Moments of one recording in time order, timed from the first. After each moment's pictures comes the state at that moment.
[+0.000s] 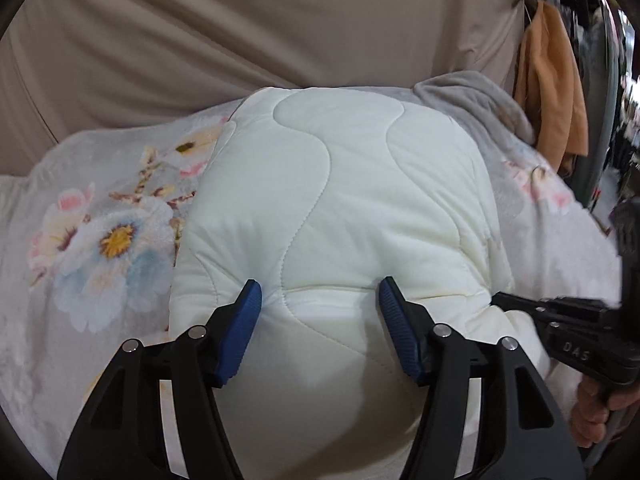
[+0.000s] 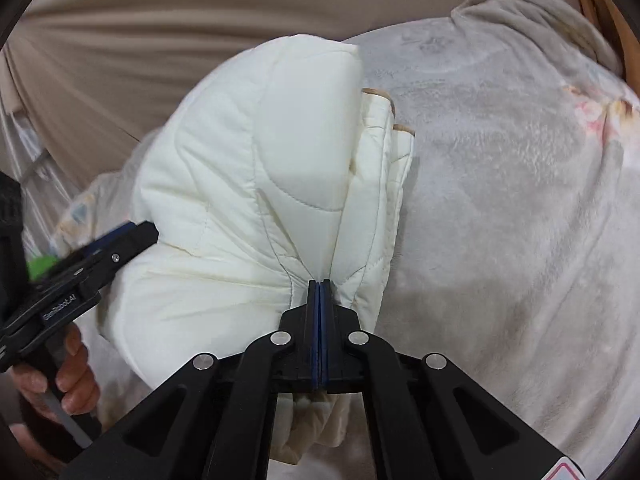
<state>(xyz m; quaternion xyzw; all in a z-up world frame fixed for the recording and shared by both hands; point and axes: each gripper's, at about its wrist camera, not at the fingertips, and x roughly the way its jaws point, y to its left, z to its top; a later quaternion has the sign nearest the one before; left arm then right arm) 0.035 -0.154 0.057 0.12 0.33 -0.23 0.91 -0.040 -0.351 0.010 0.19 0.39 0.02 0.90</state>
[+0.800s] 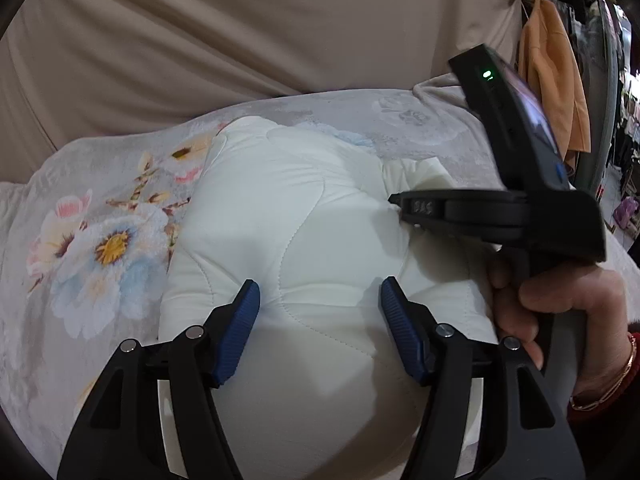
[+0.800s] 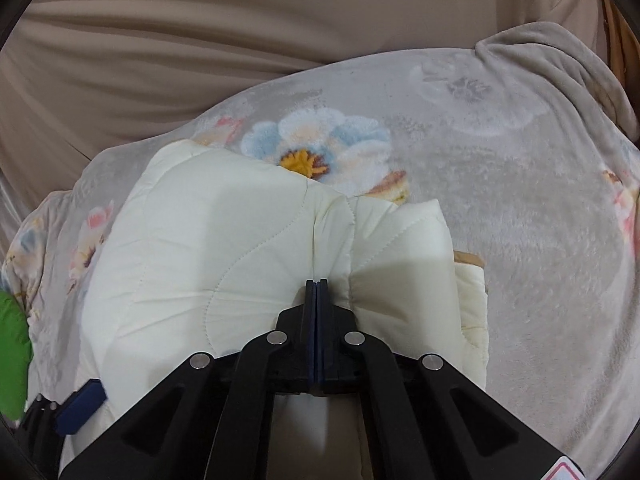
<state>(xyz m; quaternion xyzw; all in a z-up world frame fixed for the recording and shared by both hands) 0.038 -0.163 0.049 0.12 0.32 -0.24 0.91 0.087 -0.331 0.016 0.17 0.38 -0.04 0.91</state>
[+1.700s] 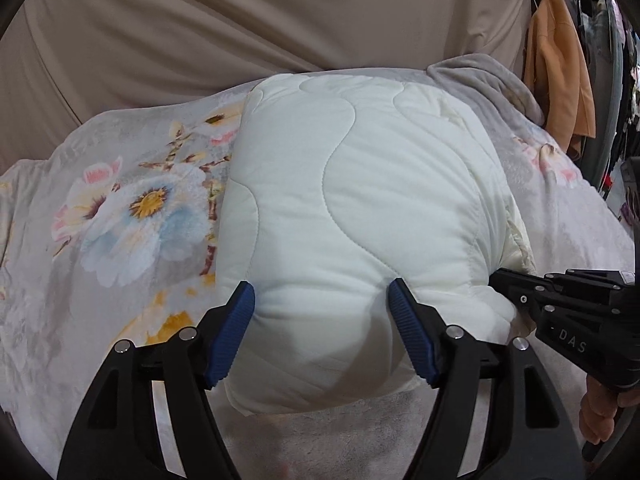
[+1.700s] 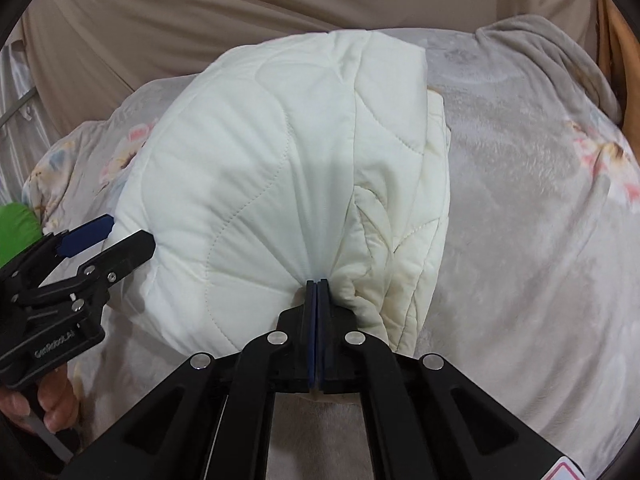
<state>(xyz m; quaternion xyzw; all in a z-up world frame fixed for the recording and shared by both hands) 0.004 -0.118 0.047 0.13 0.35 -0.21 0.90 -0.050 -0.287 0.006 0.13 0.41 0.00 0.90</state>
